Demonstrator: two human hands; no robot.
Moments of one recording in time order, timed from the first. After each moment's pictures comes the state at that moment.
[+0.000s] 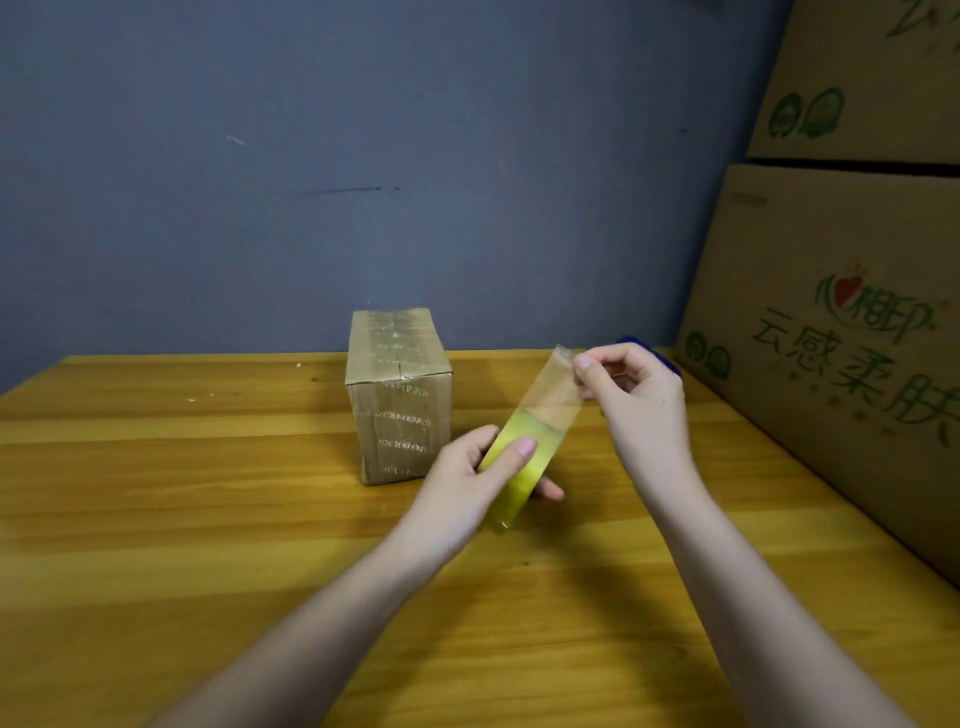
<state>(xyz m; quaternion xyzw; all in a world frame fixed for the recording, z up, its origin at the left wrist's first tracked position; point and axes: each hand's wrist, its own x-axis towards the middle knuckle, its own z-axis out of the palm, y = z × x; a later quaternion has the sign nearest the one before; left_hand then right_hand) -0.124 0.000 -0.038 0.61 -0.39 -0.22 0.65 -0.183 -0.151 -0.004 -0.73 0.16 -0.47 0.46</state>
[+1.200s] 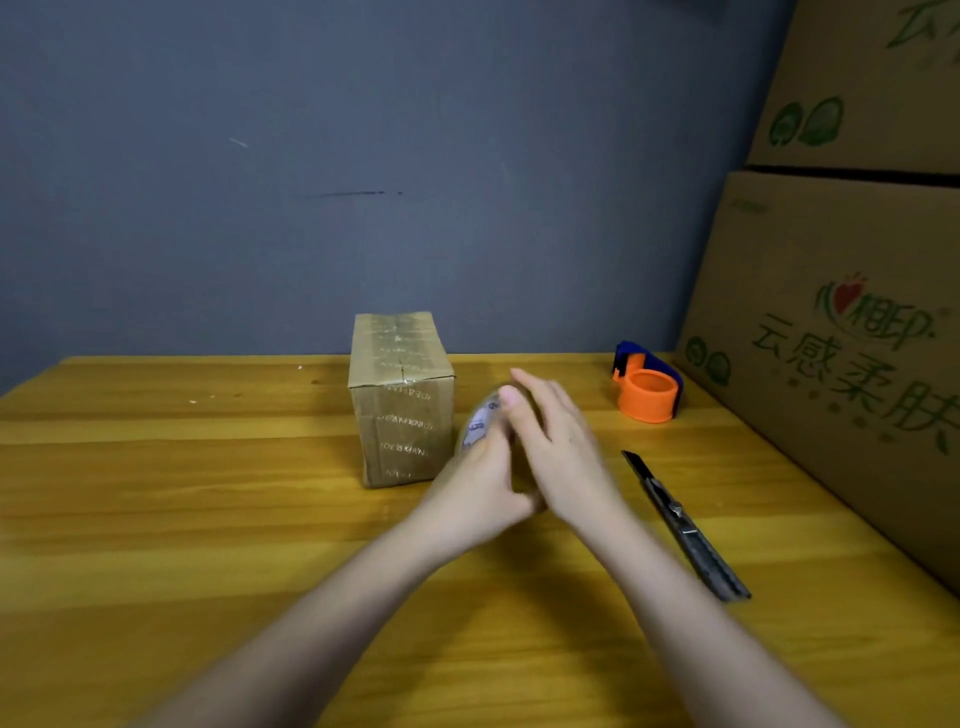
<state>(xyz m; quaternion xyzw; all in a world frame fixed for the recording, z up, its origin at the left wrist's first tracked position) -0.114 -0.014 -0.033 0.79 -0.49 -0.04 0.37 -0.165 -0.111 -0.027 -0.87 0.14 -0.31 0.36</state>
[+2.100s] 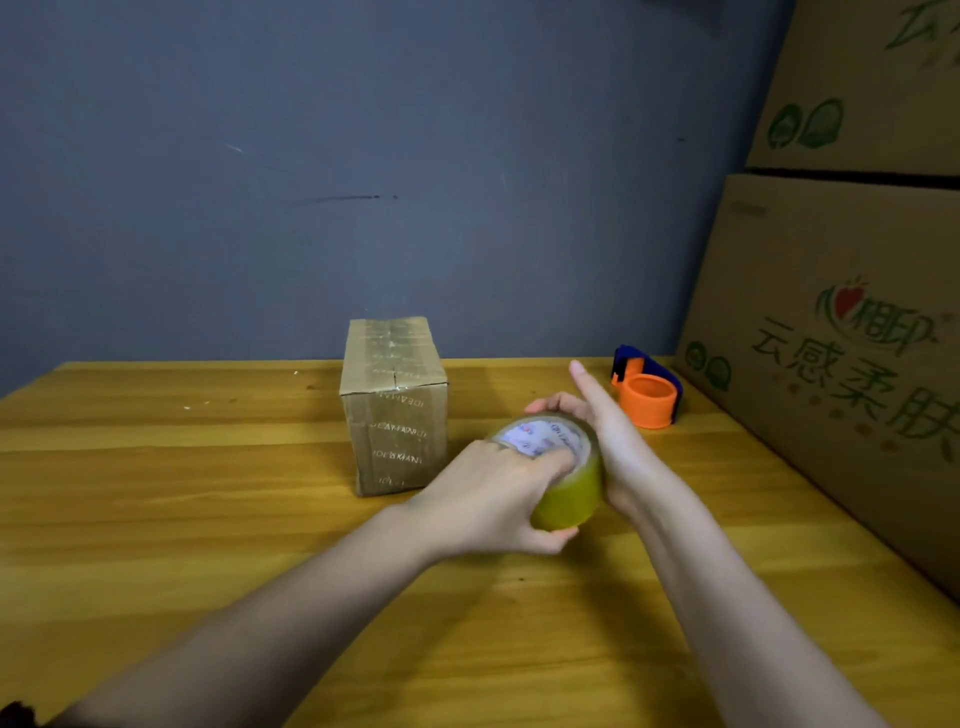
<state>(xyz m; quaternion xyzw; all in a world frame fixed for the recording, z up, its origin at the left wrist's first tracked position) -0.112 -0.024 -0.026 0.72 -0.65 0.19 0.16 -0.171 -0.155 -0.011 -0.69 0.19 -0.13 0.69</state>
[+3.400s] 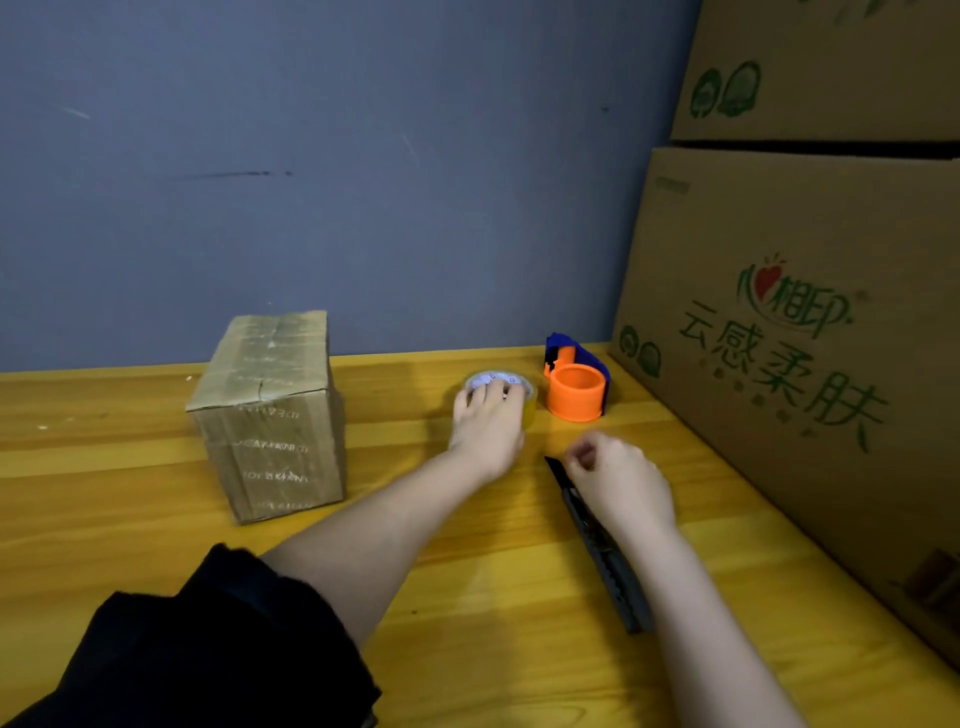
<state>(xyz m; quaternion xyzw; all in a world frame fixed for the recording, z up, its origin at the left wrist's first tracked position) -0.066 -0.200 -0.079 0.86 -0.48 0.10 0.15 -0.208 -0.258 -0.075 -0.88 0.40 -0.20 0.16</state>
